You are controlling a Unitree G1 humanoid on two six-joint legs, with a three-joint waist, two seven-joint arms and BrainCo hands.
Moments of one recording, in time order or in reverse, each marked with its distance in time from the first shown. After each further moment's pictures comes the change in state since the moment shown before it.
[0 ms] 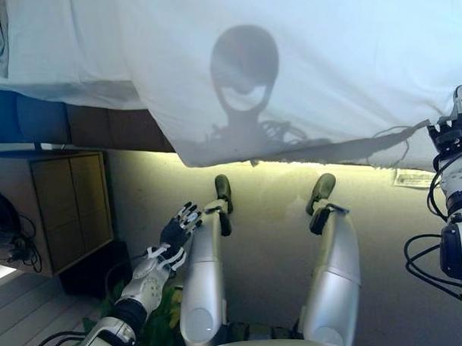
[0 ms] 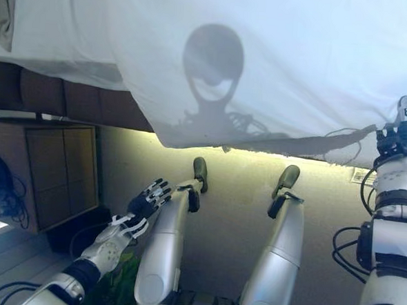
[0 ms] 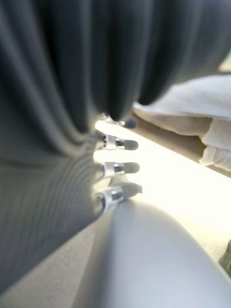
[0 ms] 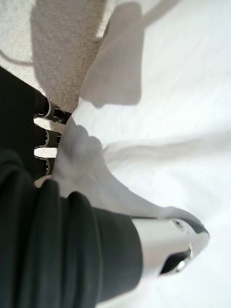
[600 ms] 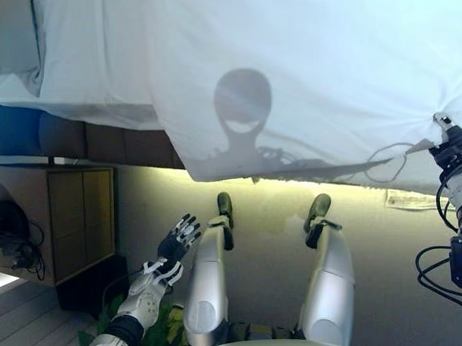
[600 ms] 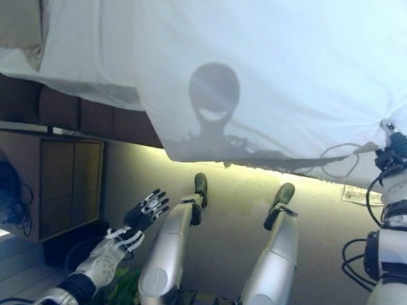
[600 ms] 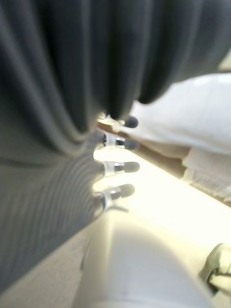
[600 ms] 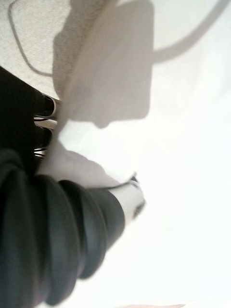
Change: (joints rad) left arm 0.076 -0.006 0.012 -0.012 0.027 0.003 -0.035; right arm 0.111 -0.002 0.001 0.001 -0.198 0.056 0.103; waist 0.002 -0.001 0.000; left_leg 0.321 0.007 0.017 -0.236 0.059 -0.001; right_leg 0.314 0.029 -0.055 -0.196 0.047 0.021
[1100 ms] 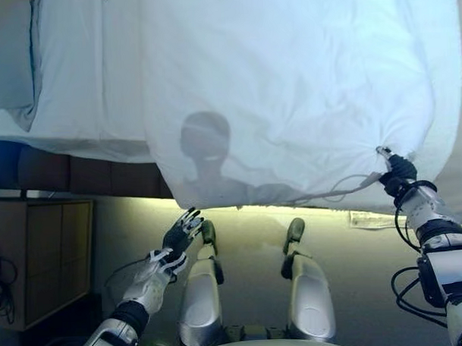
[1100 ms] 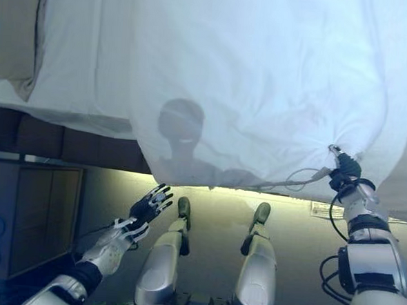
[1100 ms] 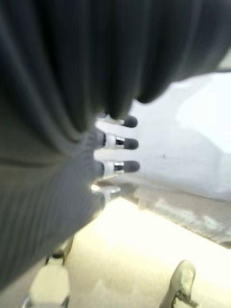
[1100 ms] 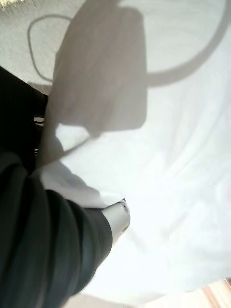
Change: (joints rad) left arm -0.132 -0.032 0.012 0.100 0.085 0.059 0.037; right arm 0.129 0.179 0.077 -0.111 -0.089 0.000 0.075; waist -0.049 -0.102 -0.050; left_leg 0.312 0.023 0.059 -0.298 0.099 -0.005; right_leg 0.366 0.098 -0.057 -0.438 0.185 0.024
